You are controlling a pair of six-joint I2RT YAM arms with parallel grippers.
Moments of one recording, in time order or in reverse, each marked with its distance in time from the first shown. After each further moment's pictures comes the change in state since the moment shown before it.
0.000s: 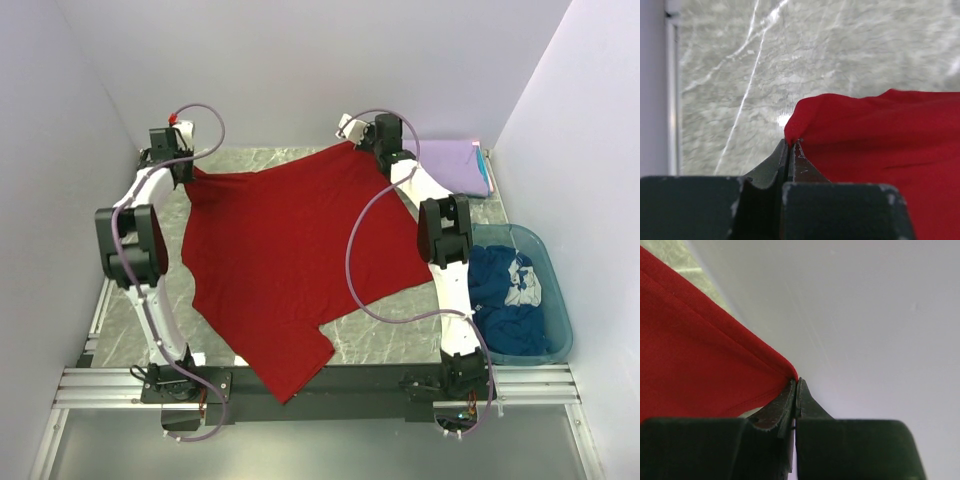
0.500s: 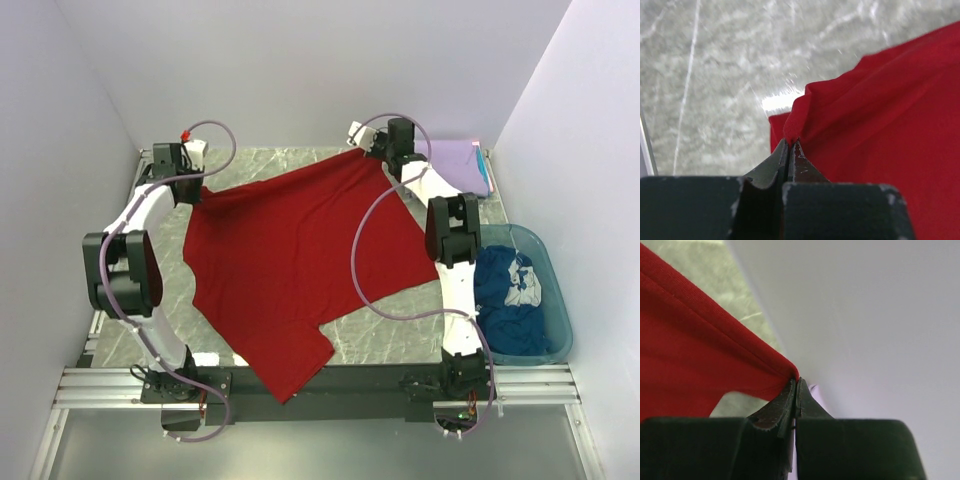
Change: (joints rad) left arm -0.047 -0.279 -0.278 -0.085 0.095 0.054; right arm -0.051 -0.031 -0.081 -0.004 -0.127 -0.026
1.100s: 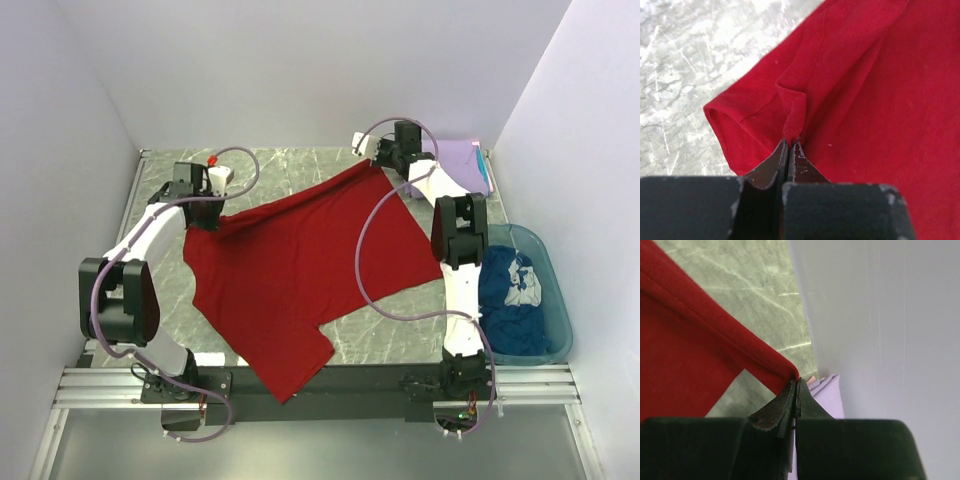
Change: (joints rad) left arm -0.128 -0.214 -0.198 -0.169 0.019 0.016; right arm -0.036 -0.045 -0.038 -0.168 -0.115 -0.131
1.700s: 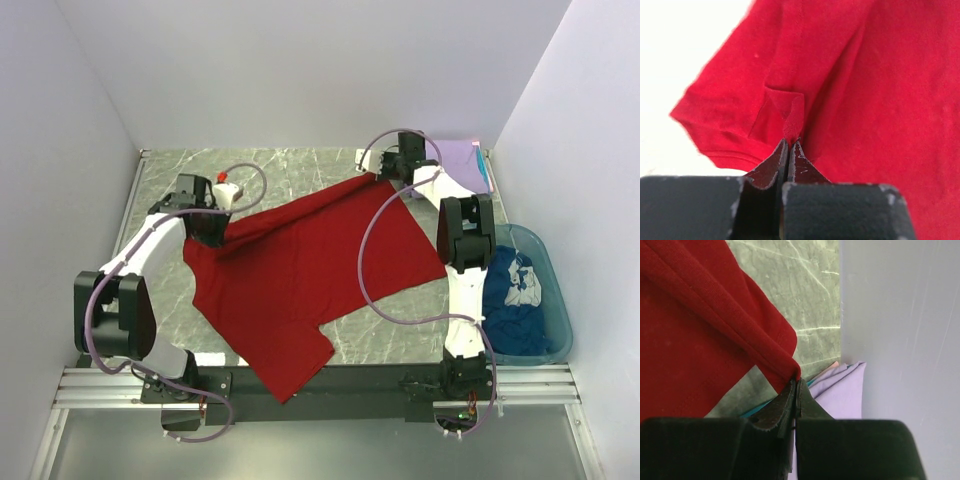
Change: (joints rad) left arm -0.027 -0.089 -0.084 -0.098 0.090 0.080; right arm -0.014 -0.092 -0.171 -0.031 -0.009 -0.131
